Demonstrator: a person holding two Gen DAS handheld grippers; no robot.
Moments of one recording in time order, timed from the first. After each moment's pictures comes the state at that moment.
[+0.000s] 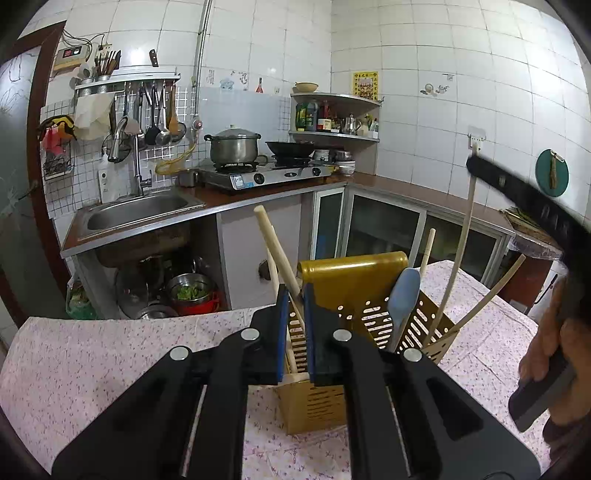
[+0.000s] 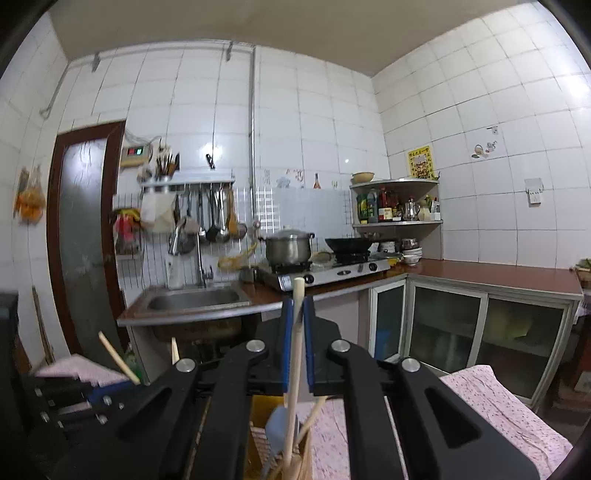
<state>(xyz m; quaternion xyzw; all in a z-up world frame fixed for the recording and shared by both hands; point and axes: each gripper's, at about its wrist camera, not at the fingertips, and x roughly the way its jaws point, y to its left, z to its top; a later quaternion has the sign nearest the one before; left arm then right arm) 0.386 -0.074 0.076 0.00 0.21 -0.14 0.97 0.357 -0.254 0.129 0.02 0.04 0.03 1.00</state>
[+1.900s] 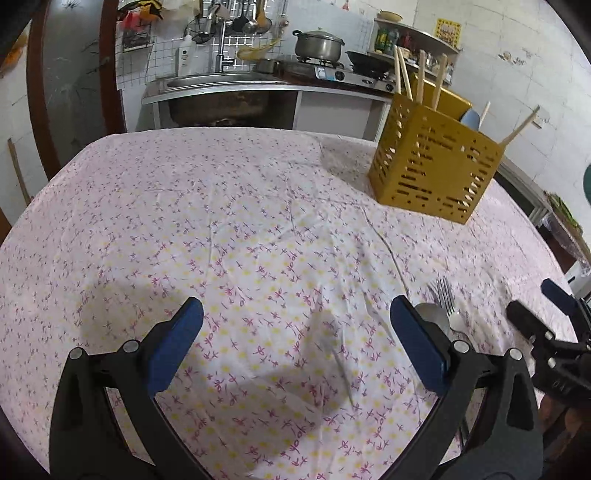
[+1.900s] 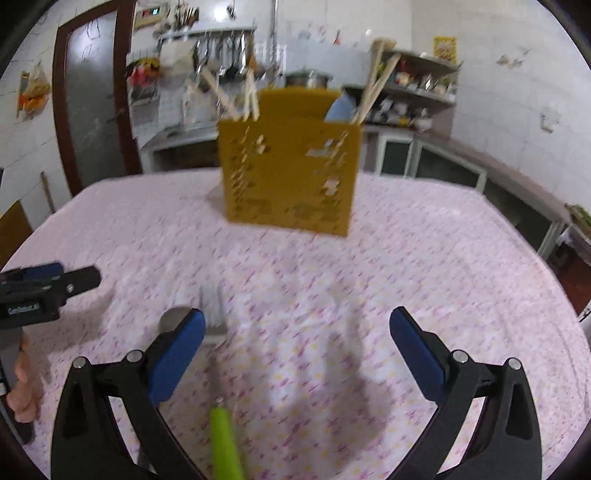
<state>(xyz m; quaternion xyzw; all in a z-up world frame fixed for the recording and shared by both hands) 0.240 0.019 -0.038 -0.06 0.39 -0.02 0.92 0.224 -0.201 -0.031 -0.02 0.33 0.05 0.94</state>
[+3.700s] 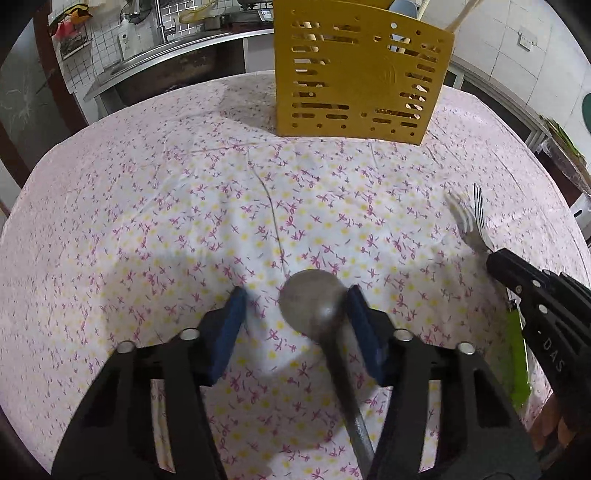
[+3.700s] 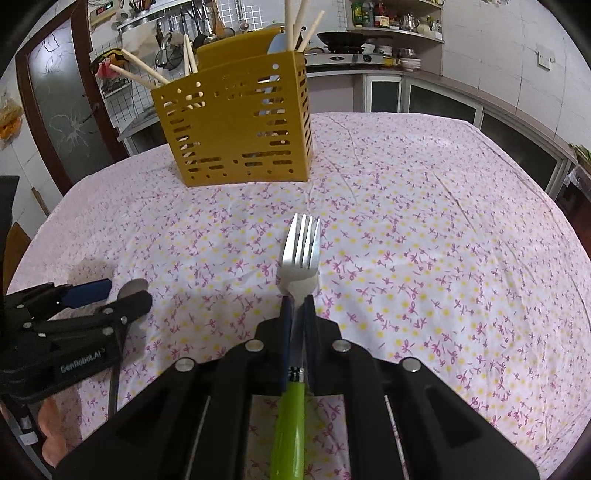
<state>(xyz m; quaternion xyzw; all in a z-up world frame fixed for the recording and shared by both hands) 0.266 -0.093 -0.058 0.02 0.49 -0.06 0.87 0.247 -0.257 -0.054 0.05 0.42 0.04 0.91</state>
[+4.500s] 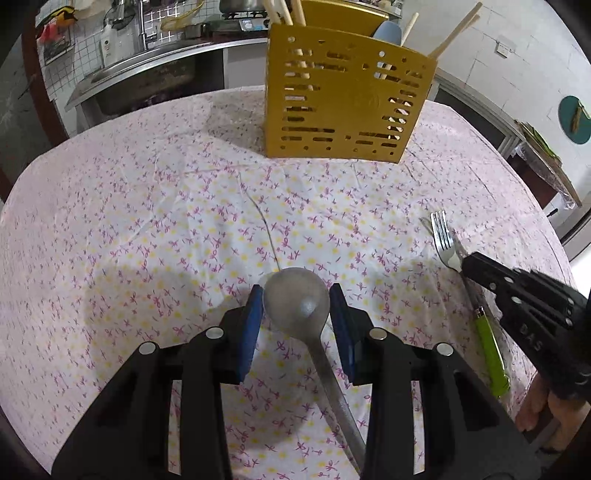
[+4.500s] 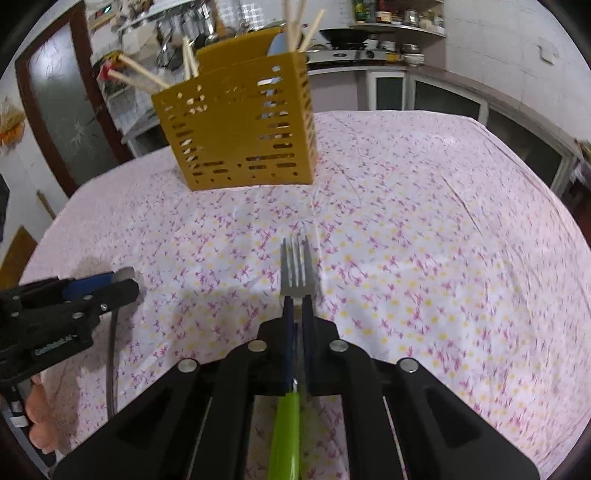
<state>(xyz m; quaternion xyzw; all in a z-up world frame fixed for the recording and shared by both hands) 0.267 -0.079 -0.041 0.00 0.48 -0.11 0.87 0.256 -0.256 -0.051 0.05 0.43 0.05 0.90</state>
